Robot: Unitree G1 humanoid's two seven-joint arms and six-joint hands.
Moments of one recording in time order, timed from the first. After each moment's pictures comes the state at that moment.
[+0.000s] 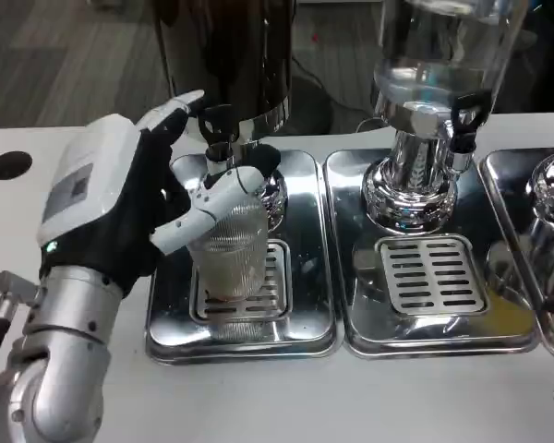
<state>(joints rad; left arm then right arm) 0.00 0.28 -0.12 -0.53 0.70 0.31 -0.18 0.67 -0.44 -0.38 -0.12 -0.48 -0.85 -0.07</state>
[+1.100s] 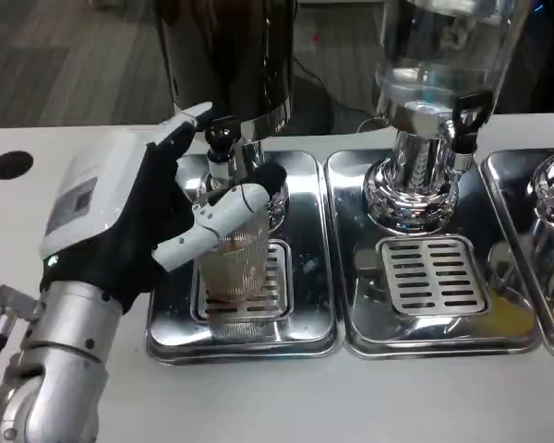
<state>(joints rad) 0.05 0.31 -0.14 -0.57 0.66 0.29 -0.18 0.60 -0.49 -0.42 -0.13 -0.40 -0.82 -0.02</state>
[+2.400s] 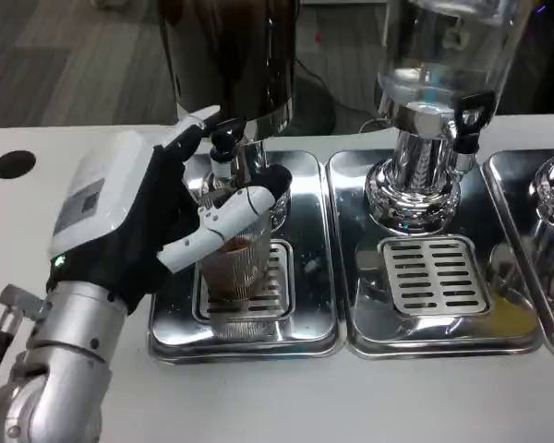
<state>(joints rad) 0.04 0.31 -0.15 -0.55 0.64 0.27 -0.18 0.59 -0.48 -0.42 -0.14 -0.40 -0.82 -0.01</state>
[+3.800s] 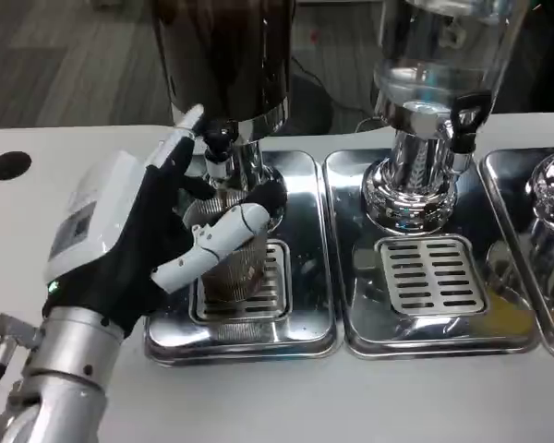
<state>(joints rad) 0.13 0.29 -0.12 -0.57 0.59 0.22 -0.11 0.61 -0.47 -0.41 -0.13 -0.40 -0.83 -0.01</state>
